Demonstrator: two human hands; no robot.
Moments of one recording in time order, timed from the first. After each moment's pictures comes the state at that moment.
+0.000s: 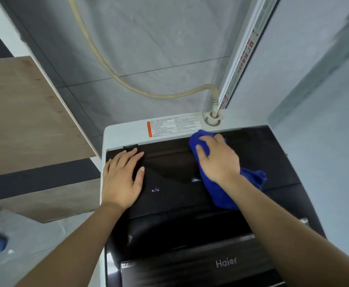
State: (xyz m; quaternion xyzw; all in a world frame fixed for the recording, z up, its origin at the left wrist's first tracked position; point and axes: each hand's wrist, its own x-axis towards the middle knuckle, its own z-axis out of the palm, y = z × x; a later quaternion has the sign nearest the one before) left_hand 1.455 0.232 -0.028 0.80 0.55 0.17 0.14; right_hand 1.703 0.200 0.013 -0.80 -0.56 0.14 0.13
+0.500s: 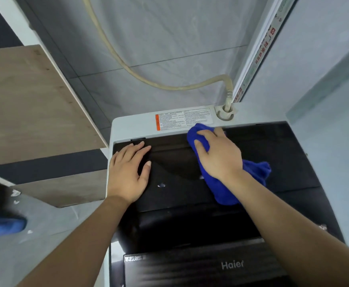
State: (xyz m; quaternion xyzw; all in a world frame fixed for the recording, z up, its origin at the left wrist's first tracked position) left_hand 1.457 0.232 -0.027 0.80 0.56 0.18 0.12; right_hand 1.692 0.213 0.009 -0.77 -0.61 0.13 0.13
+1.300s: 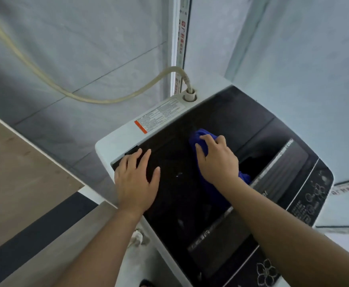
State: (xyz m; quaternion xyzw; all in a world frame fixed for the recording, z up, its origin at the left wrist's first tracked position) left_hand 1.422 0.262 -0.030 0.89 0.40 0.14 0.15; right_hand 1.591 0.149 0.005 -0.93 -0.33 0.04 0.17
